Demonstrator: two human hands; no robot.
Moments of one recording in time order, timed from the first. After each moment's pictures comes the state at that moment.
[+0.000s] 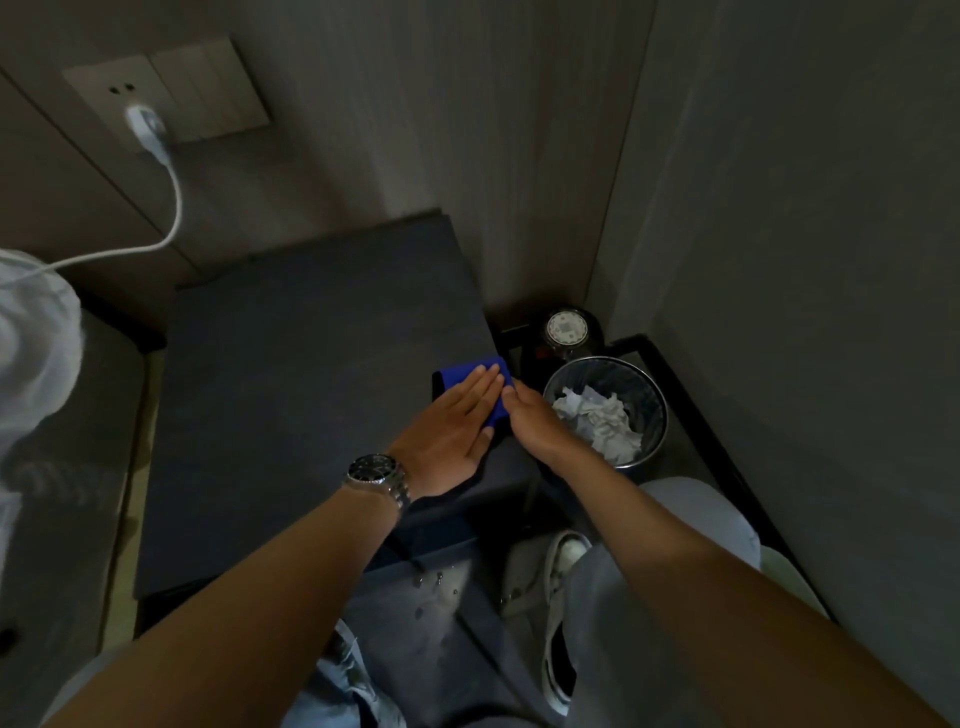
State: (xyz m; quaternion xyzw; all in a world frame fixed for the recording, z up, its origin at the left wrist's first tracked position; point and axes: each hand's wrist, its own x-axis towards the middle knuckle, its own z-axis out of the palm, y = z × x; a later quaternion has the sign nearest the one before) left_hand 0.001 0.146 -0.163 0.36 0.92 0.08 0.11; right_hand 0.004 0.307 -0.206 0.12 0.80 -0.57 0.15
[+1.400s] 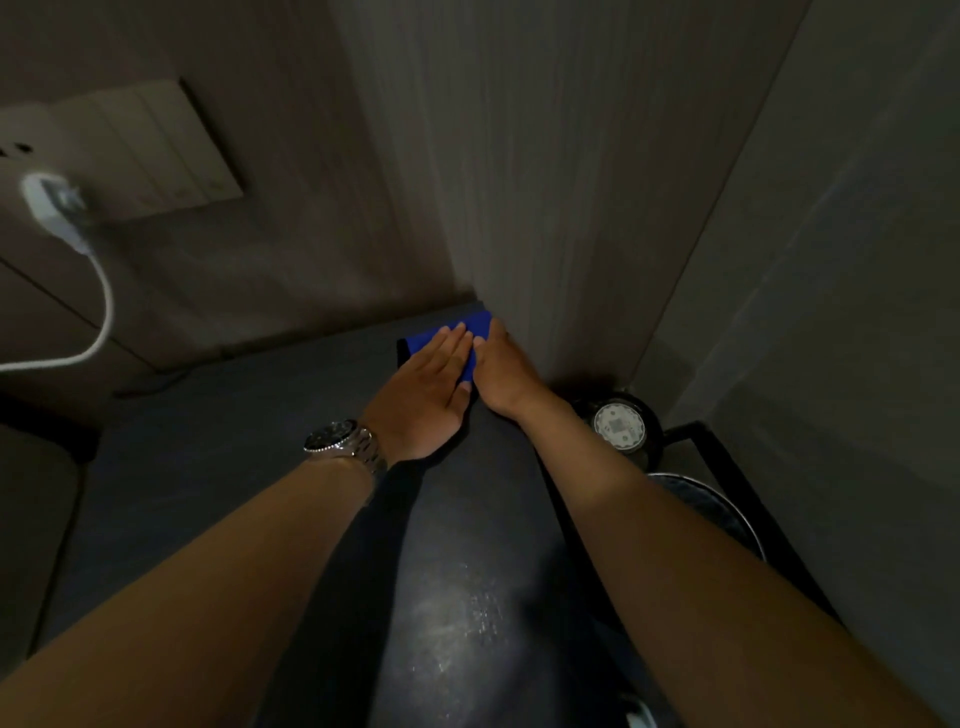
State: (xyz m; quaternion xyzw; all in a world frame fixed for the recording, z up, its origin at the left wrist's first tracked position) left_hand -0.245 0.128 -0.168 0.27 0.95 0.10 0.07; right_hand -0.270 0.266 -0.197 0.10 0.85 -0.51 0.08
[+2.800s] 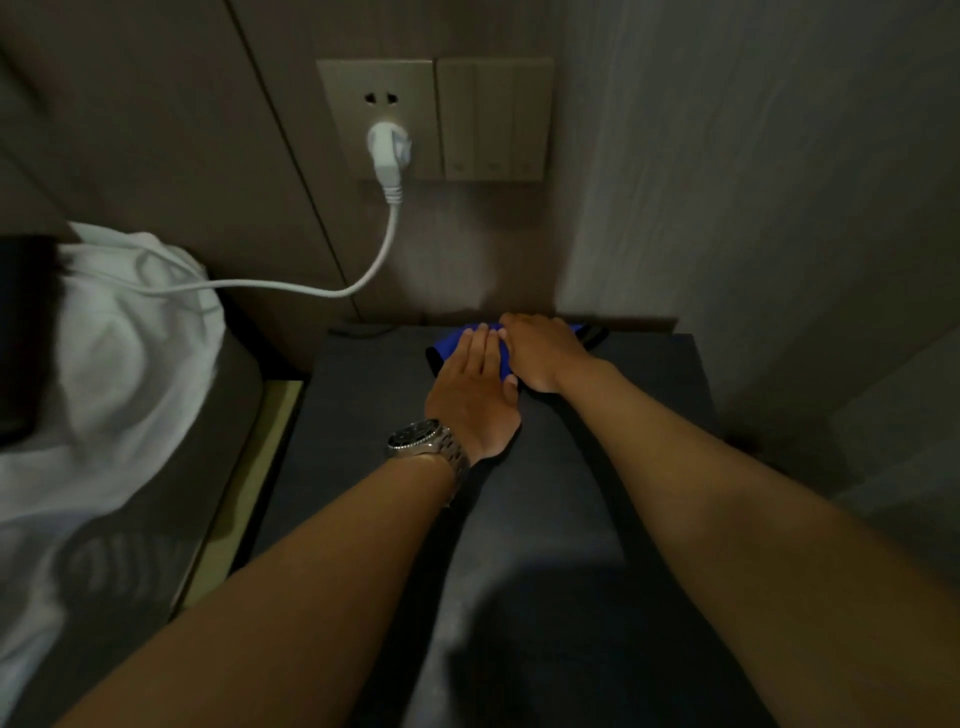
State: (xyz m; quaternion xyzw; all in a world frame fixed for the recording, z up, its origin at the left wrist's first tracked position) left_hand -0.244 -0.010 -0.175 0.04 0.99 0.08 0.05; right_hand -0.328 0.098 -0.168 -0.24 0.96 -0.11 0.07
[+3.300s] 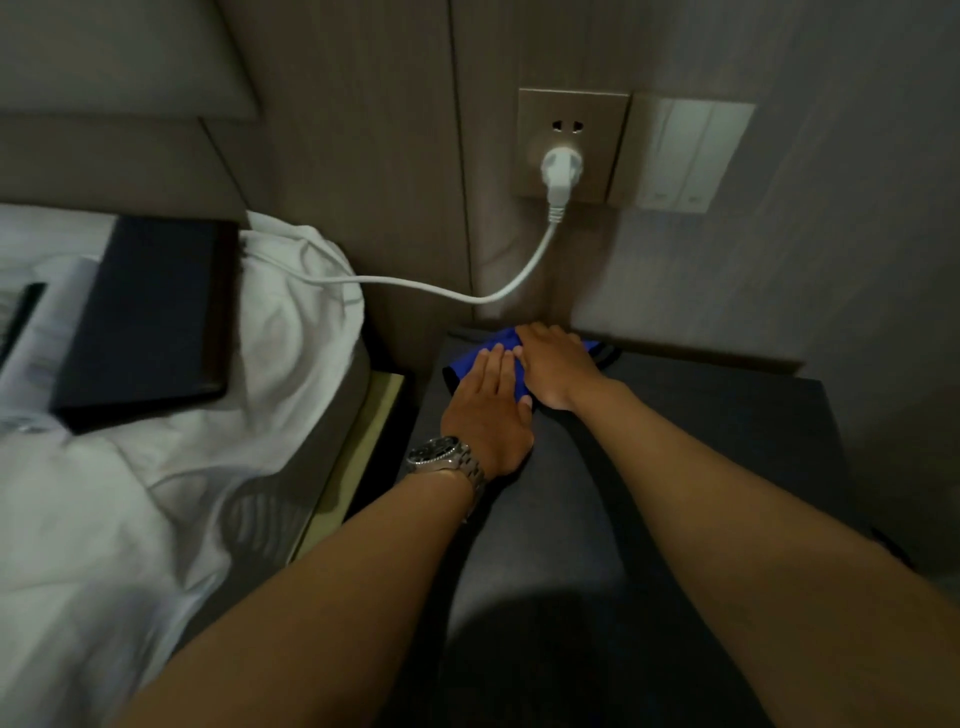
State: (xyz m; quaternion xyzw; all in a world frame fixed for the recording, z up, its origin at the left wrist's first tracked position) left_hand -0.217 -0.110 -0.181 -0.03 1.00 0.07 0.06; right_hand -0.314 -0.014 -0.167 -0.29 0.95 -0.10 0.07
